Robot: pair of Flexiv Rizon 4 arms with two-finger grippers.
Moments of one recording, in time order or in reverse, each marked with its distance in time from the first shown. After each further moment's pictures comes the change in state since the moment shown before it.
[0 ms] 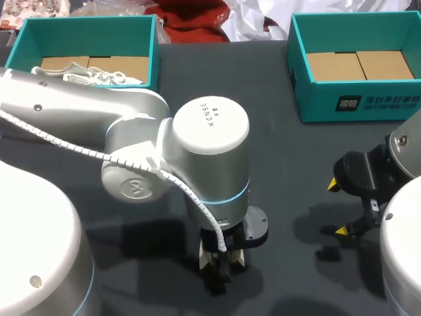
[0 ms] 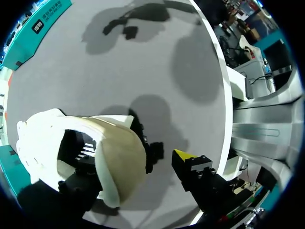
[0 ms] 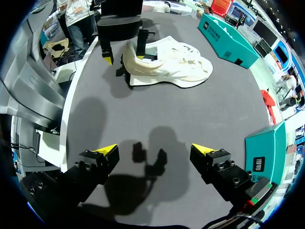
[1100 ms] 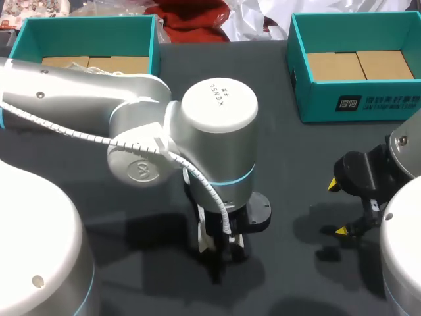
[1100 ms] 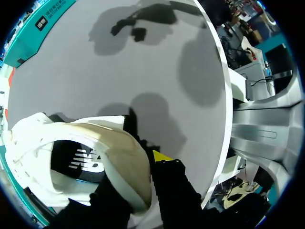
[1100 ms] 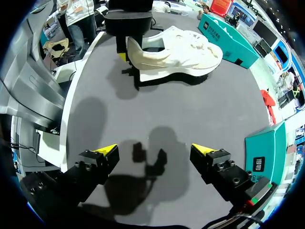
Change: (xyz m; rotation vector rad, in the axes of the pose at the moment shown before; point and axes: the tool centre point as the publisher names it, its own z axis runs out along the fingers) left arm -0.020 -0.005 -0.020 -0.027 0.006 0.000; right arm 0.000 0.000 0.000 0.000 0.000 0.000
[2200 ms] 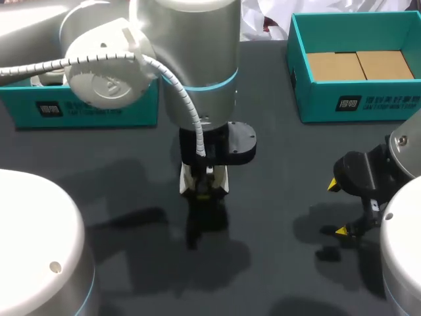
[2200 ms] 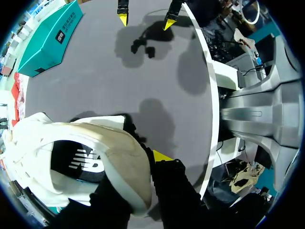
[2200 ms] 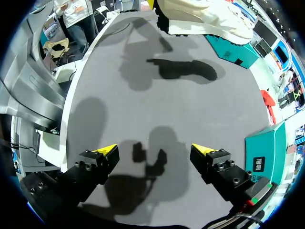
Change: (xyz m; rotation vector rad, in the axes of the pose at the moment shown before) left arm -0.048 0.027 -0.130 -0.022 -0.027 0.086; right arm 0.000 0.000 0.000 0.000 0.000 0.000
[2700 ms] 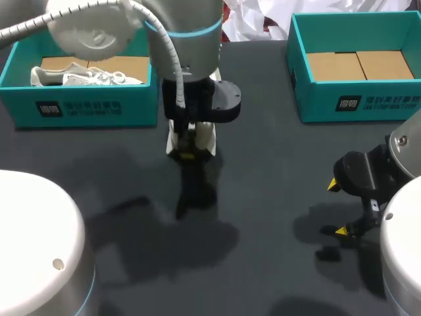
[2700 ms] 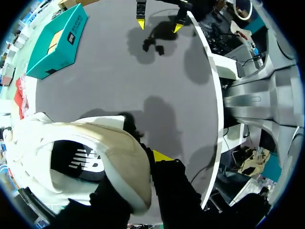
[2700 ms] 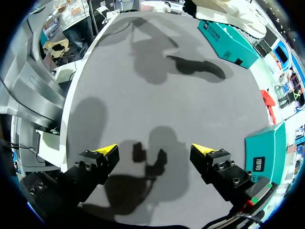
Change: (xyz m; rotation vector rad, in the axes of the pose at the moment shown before) left arm -0.062 0.032 -0.054 -0.040 -0.045 0.072; right arm 0.000 0.000 0.000 0.000 0.000 0.000
